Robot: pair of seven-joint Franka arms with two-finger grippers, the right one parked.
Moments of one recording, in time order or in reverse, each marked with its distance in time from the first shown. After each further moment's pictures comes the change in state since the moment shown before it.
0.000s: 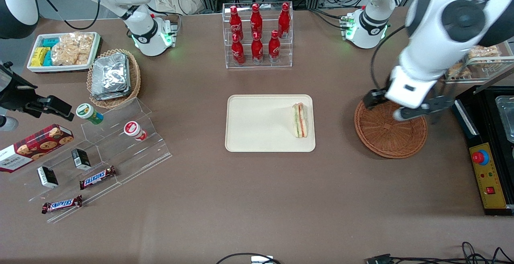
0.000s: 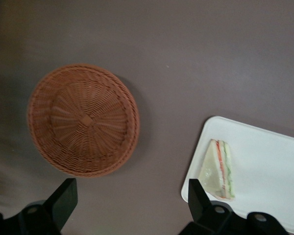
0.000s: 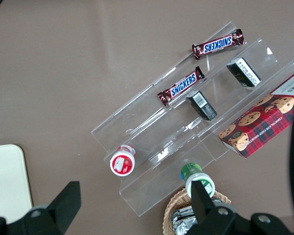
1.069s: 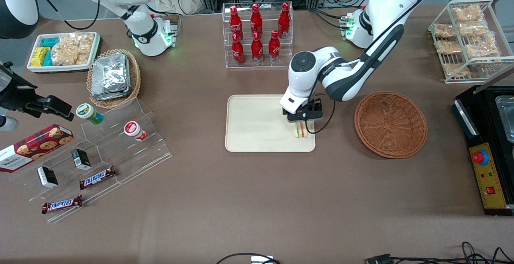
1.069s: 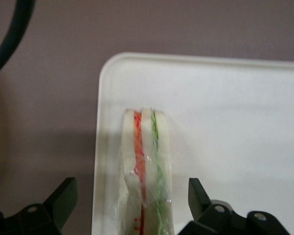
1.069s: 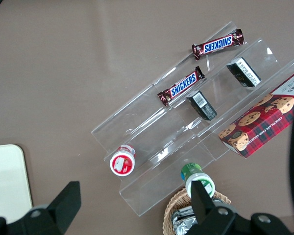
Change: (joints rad) arm -0.462 0.441 0.011 -0.343 0.574 0.615 -0.641
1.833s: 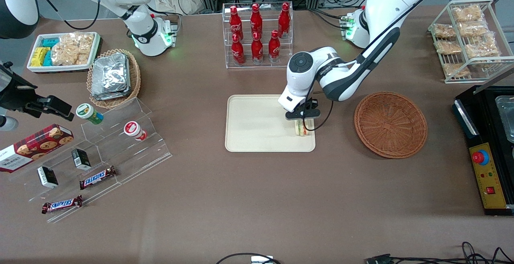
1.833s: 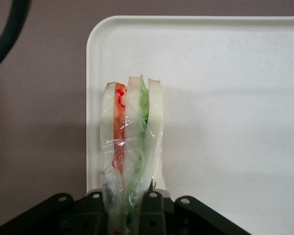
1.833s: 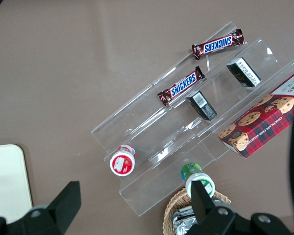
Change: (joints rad) arm -0.026 0.043 0.004 -0.033 0.013 0.001 0.005
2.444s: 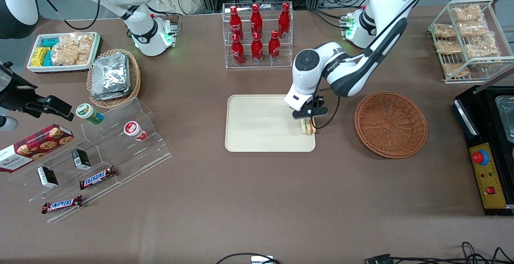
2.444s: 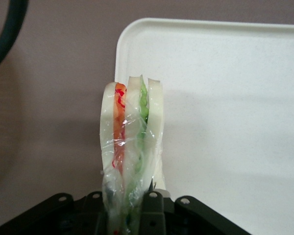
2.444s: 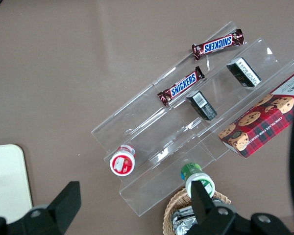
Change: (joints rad) arm 0.029 -0.039 -0.002 -0.029 -0.053 -0.010 0.009
